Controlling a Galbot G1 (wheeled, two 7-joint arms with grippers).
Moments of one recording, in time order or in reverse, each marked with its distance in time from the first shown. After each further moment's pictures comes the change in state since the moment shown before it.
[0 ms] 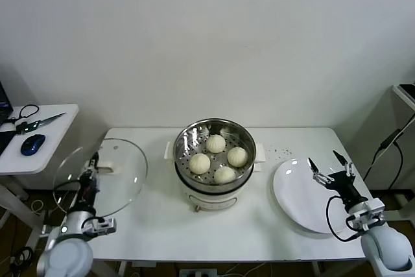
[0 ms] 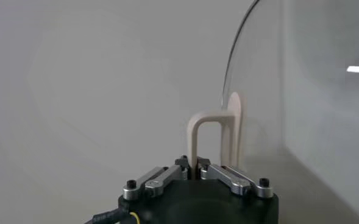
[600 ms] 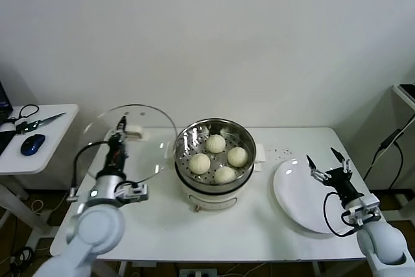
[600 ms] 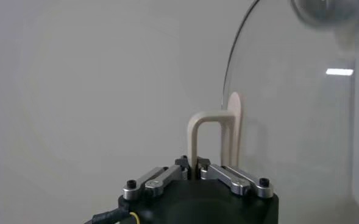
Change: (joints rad) left arm -0.339 0.186 0.435 -0.153 0.004 0.365 0.264; right arm 0.041 0.014 -0.025 -0.040 -0.035 0.003 0.005
